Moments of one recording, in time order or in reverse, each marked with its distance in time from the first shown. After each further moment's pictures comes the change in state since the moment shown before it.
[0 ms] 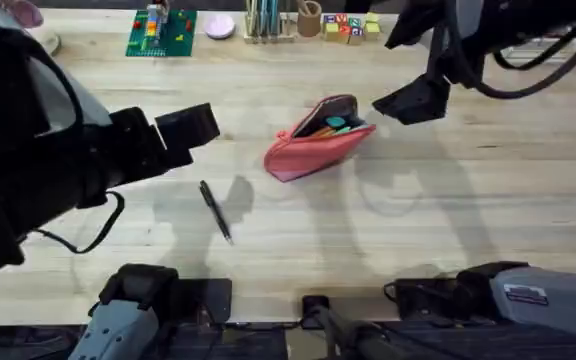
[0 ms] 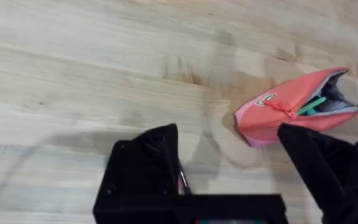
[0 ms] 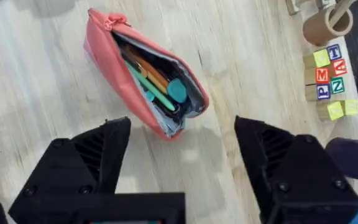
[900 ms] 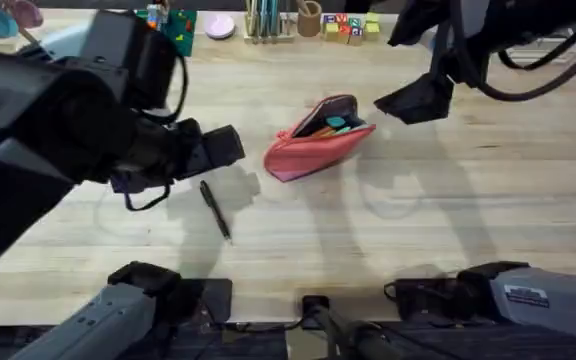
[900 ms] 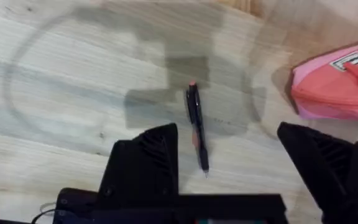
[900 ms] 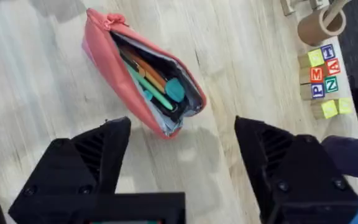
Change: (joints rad) left arm -0.147 0.389 0.000 -0.109 -0.090 -0.216; right arm 0.000 -0.018 0.000 0.000 0.008 0.003
